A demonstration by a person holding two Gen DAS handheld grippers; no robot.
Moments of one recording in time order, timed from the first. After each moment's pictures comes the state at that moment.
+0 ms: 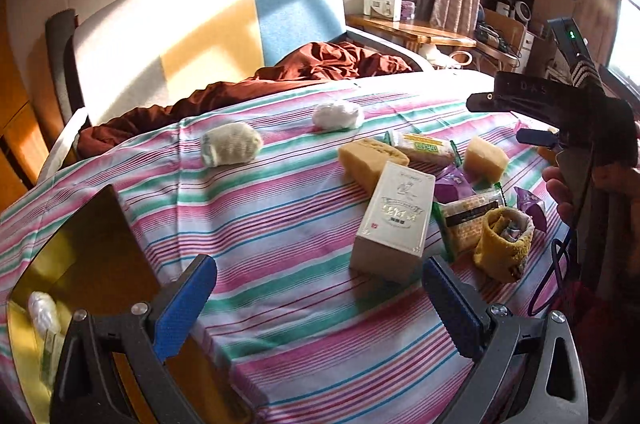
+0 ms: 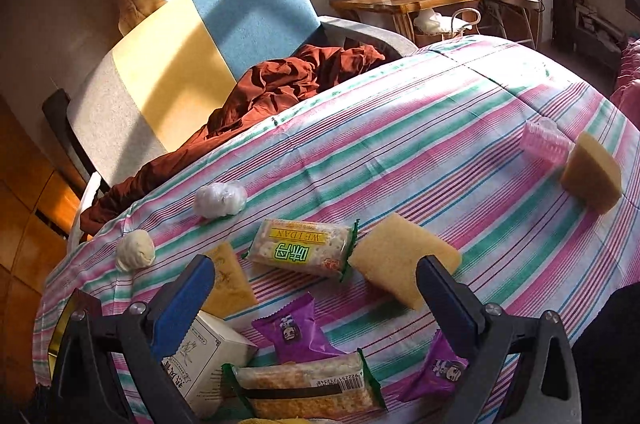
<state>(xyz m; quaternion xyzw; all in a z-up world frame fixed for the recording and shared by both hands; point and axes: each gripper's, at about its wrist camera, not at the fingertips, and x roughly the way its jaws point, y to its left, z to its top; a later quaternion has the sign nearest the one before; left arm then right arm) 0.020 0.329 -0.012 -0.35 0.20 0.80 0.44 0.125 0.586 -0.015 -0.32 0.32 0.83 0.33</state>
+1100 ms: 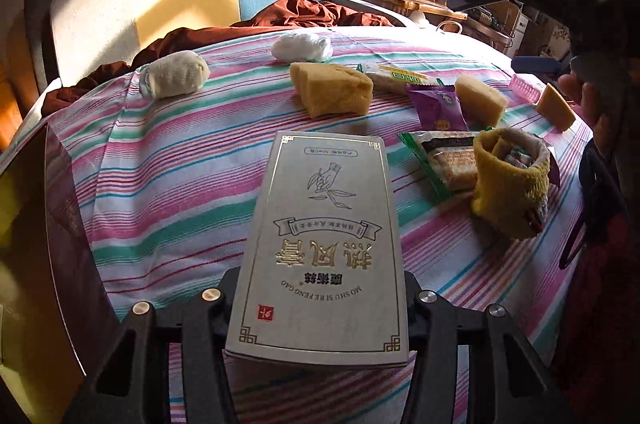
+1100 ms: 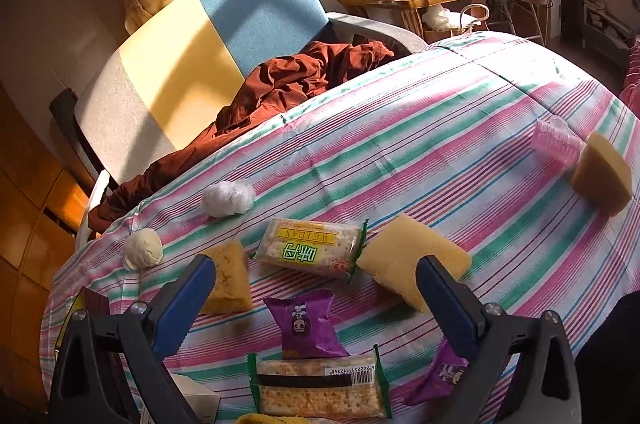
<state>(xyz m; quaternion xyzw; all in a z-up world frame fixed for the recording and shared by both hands) 0.045 0.342 -0.089 -0.38 0.19 0.78 0.45 0.121 0.588 -0.016 -0.32 0.33 0.84 0.30</state>
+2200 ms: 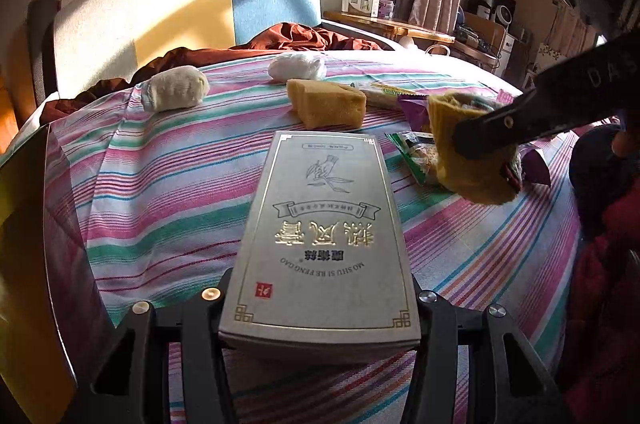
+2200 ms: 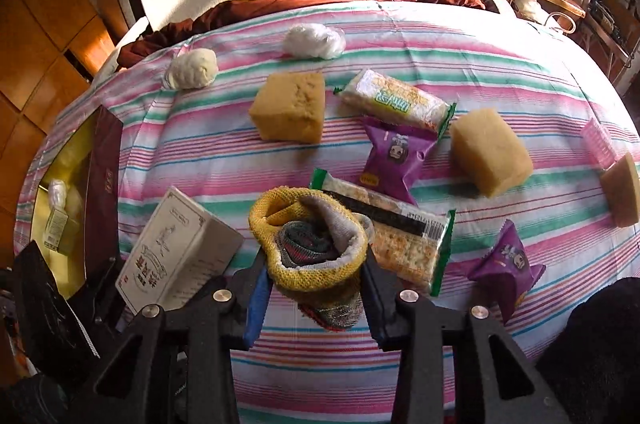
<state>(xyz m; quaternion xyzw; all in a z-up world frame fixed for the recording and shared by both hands) 0.047 0.327 -0.096 -0.34 0.16 0.80 0.48 0.106 0.498 -0.030 -0.48 0.23 0.82 0.19</state>
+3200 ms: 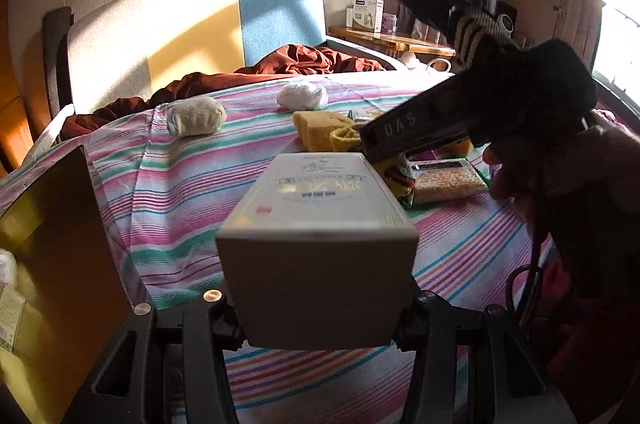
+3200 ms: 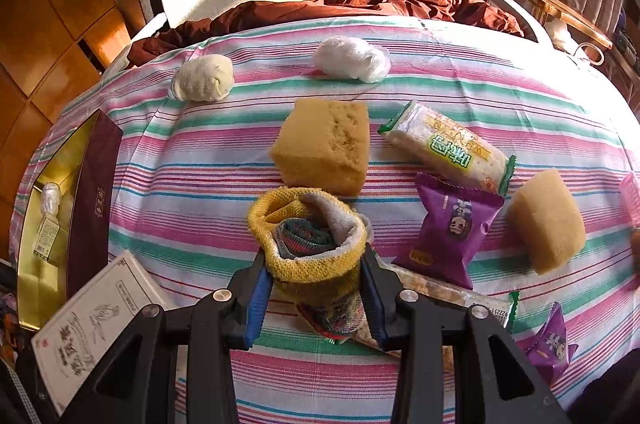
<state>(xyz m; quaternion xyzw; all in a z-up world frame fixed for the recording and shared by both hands) 0.065 0.297 -0.050 -0.32 0.15 0.81 0.46 0.055 0.495 -0.058 -0.49 0.18 0.84 0.16</state>
